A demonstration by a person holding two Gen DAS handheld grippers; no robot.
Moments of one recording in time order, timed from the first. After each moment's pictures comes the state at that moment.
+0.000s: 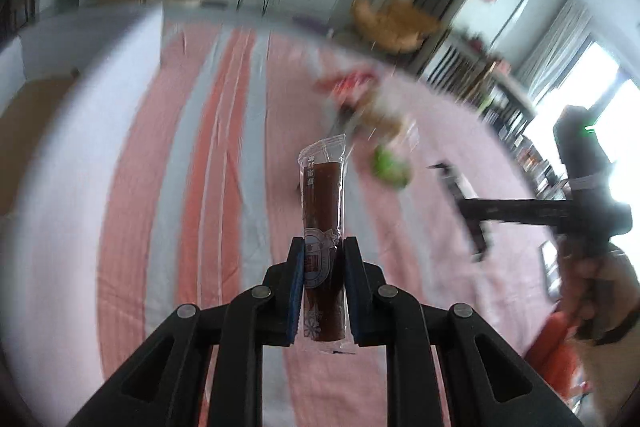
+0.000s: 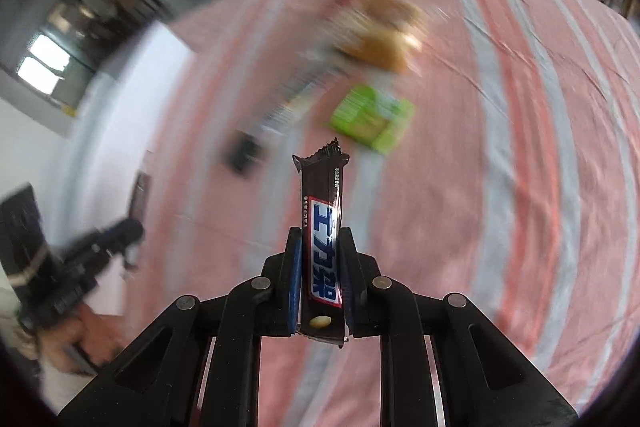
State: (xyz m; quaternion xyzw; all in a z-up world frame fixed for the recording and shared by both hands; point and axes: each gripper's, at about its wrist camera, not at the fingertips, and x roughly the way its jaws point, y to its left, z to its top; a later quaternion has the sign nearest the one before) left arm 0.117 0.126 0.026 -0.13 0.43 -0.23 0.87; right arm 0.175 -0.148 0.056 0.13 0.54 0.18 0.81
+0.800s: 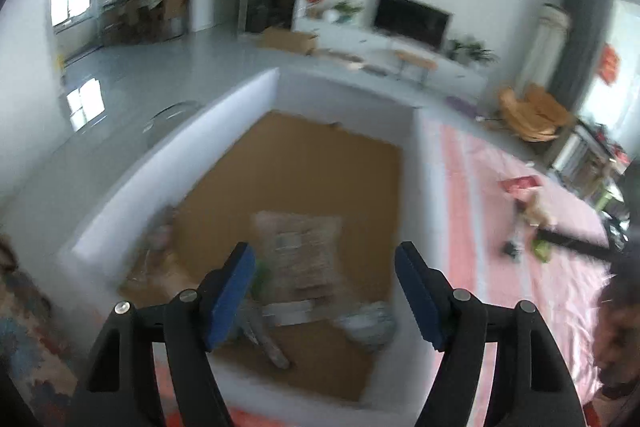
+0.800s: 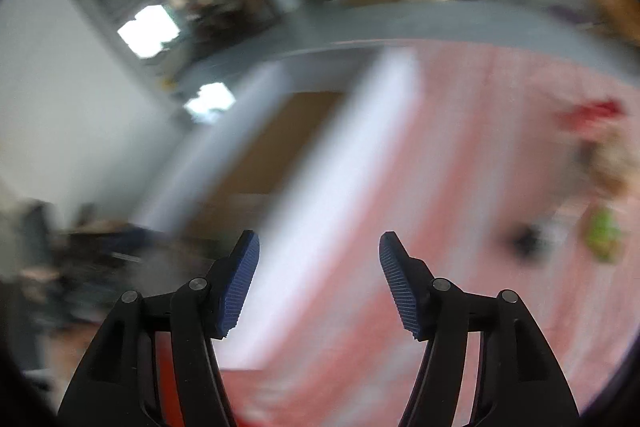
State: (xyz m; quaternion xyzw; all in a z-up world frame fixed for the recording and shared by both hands) left arm 0.026 0.311 0.072 -0.12 0.35 0.05 0.93; right arm 0.142 -0.014 0.065 0.04 0.45 0.24 0.86
